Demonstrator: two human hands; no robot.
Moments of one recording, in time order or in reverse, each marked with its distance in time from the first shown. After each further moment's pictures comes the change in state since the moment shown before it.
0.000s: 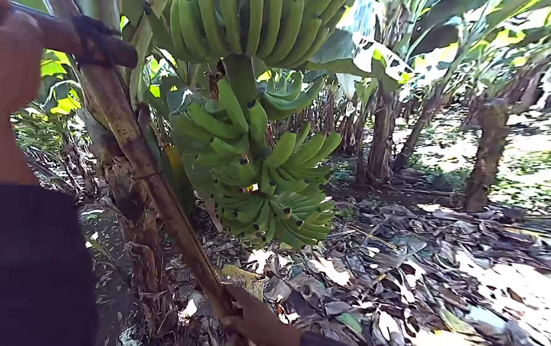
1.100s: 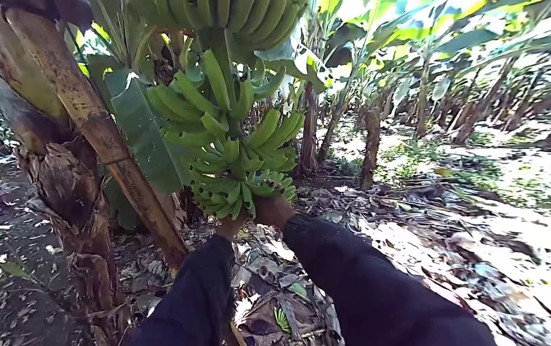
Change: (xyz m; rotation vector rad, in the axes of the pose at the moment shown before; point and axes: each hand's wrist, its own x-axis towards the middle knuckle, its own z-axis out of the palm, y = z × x) left_hand -0.357 0.120 0.333 -0.804 -0.906 -0.108; right_hand 0.035 -0.020 -0.178 -0.957 0.490 0.368
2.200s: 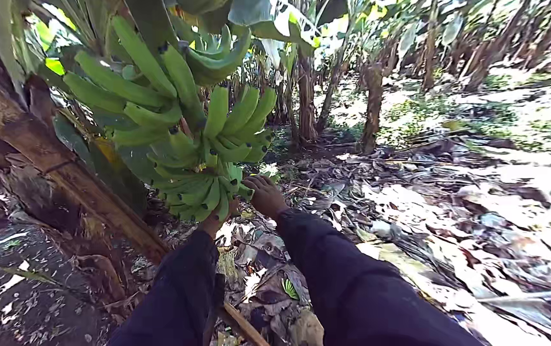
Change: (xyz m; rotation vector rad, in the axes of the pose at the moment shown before) left_hand -0.020 0.011 0.002 0.020 -0.097 -0.015; right_hand 0.011 0.079 0.104 0.243 0.539 -0.252
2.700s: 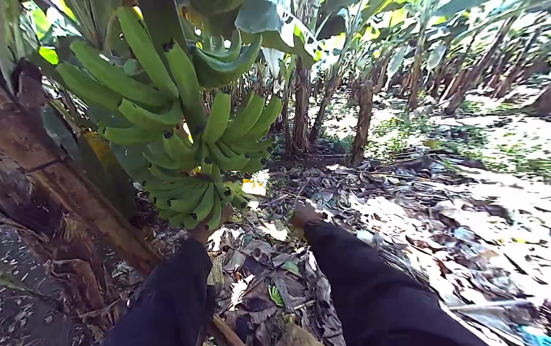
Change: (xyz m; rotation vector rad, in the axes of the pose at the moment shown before) left_hand 0.017 -0.025 0.000 -0.069 0.074 -0.043; right_hand -0.044 0.055 -0.060 0.031 -0.677 0.925
